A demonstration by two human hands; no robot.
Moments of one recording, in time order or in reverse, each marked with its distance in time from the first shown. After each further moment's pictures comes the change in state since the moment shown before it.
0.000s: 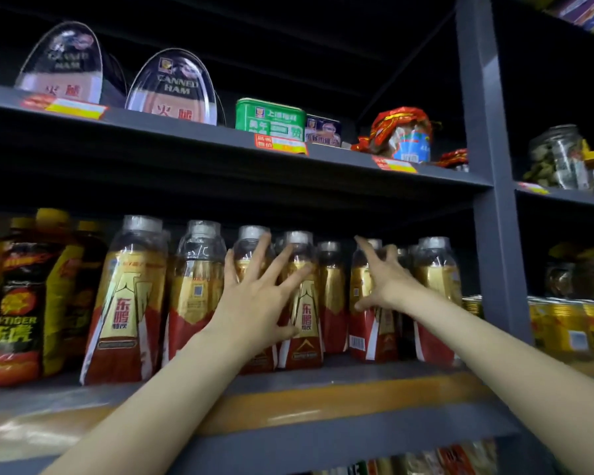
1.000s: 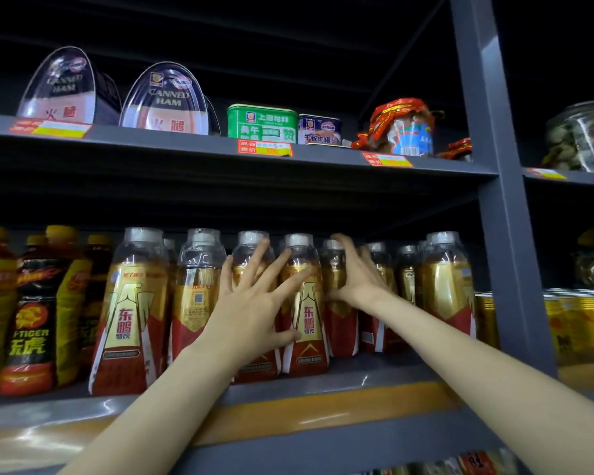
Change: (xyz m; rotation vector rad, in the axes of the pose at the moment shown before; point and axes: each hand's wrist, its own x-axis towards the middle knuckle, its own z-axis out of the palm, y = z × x) left_hand -0.003 -0.008 0.008 0.107 0.099 0.017; right_hand 0.019 -0.025 0.033 0.343 0.144 -0.124
